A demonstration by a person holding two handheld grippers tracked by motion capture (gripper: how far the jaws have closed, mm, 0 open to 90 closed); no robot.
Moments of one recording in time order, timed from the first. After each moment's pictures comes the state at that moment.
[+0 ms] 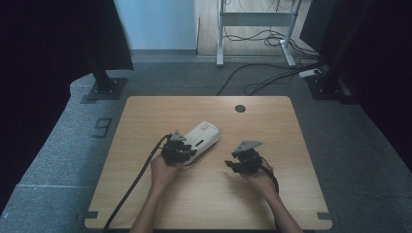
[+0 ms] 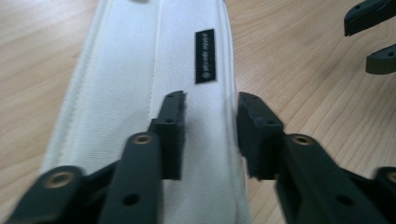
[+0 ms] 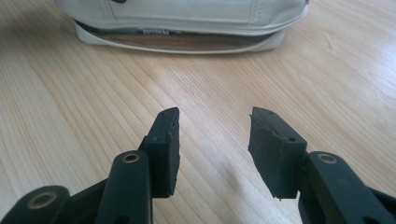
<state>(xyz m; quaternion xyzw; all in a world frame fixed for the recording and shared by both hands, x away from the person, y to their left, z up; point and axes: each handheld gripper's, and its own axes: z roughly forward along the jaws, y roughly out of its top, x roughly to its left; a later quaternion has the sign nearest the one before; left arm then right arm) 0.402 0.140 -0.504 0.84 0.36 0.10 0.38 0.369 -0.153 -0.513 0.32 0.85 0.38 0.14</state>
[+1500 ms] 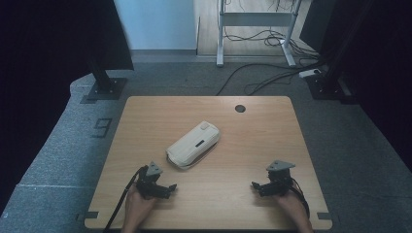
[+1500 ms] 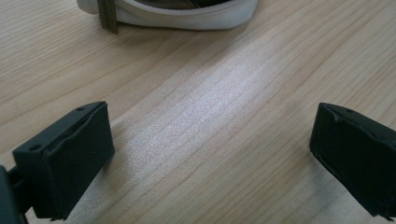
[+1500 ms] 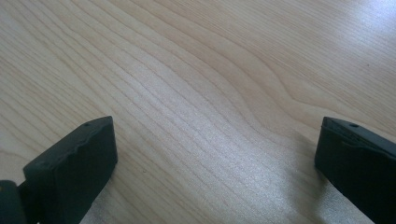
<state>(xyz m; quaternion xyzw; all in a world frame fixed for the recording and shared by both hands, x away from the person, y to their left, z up) 0.308 0.211 -0.548 0.85 0.39 0.14 0.32 0.316 -0.248 -0.556 0.40 0.83 0.35 0.16</state>
